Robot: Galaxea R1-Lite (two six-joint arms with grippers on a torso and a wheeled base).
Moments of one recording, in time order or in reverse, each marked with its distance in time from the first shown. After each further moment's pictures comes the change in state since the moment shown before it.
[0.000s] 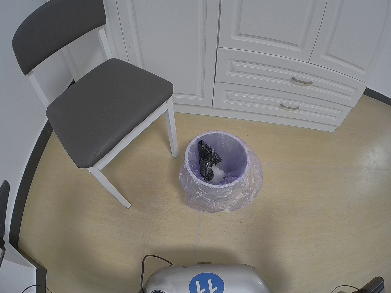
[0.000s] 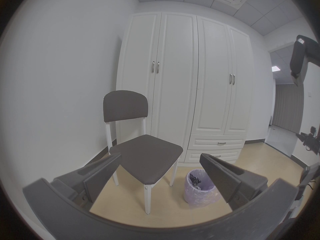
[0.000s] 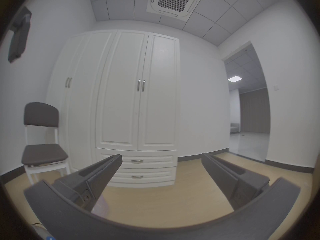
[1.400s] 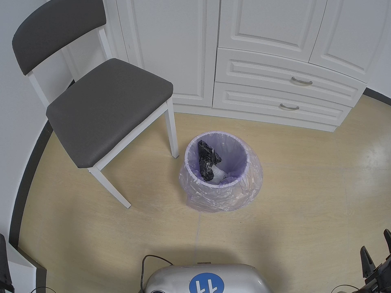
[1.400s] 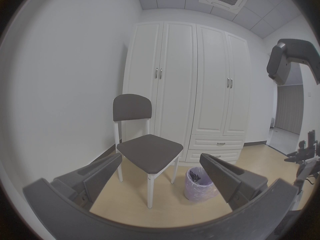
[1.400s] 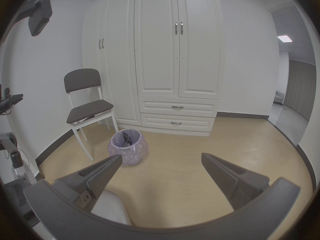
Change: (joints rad) left arm 0.034 -0.423 -0.020 0.406 0.002 -0.018; right arm -0.003 -0.066 0.000 0.590 0.399 0.071
